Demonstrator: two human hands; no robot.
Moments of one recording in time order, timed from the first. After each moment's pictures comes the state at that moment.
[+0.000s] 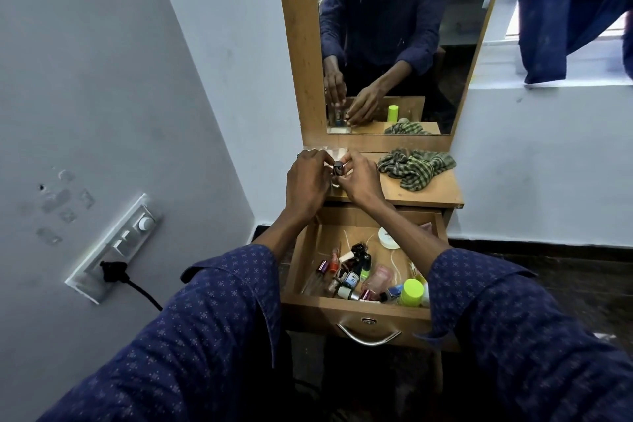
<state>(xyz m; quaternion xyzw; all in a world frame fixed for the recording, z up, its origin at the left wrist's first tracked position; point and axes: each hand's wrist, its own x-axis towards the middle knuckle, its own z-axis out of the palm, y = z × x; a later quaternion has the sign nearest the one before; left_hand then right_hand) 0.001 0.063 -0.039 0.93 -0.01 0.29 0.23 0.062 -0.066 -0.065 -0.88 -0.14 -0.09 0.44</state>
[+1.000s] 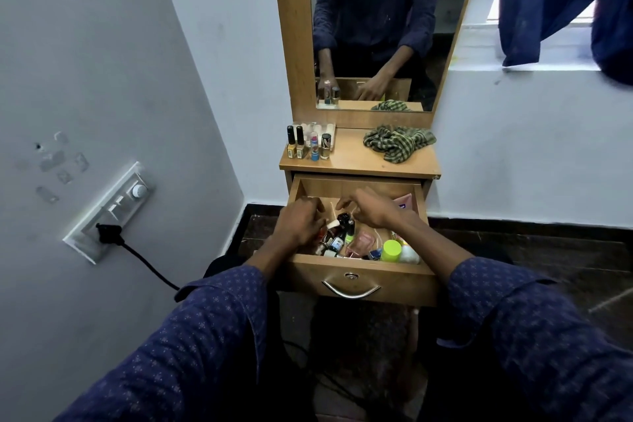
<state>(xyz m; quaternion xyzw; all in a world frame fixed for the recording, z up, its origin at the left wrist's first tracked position) -0.080 0.057 -0.138 0.99 -0.02 0.06 0.16 -0.007 -0.147 -0.111 -0.93 -0.34 0.08 0.14</state>
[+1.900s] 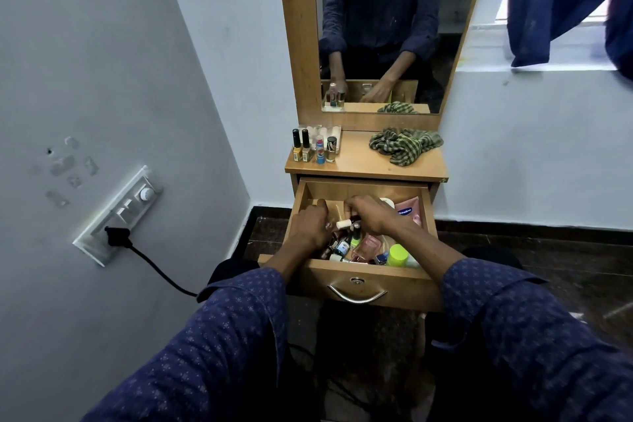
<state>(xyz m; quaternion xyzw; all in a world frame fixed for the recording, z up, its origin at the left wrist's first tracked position) -0.071 0.039 -0.144 0.99 0.04 0.01 0.11 -0.004 -0.134 -0.126 -0.93 -0.32 0.09 0.12</state>
